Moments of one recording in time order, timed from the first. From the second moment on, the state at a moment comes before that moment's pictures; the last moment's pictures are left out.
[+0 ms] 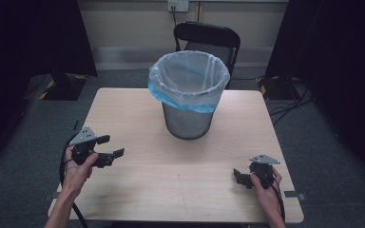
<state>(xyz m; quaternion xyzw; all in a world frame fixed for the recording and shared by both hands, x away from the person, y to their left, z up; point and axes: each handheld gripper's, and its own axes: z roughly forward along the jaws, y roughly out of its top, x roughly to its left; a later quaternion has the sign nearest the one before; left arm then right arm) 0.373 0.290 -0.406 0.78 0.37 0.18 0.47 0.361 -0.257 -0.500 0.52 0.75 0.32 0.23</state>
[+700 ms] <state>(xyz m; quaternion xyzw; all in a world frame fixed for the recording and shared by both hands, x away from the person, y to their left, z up) 0.355 0.284 -0.476 0.80 0.41 0.14 0.41 0.361 -0.257 -0.500 0.52 0.75 0.32 0.23</state>
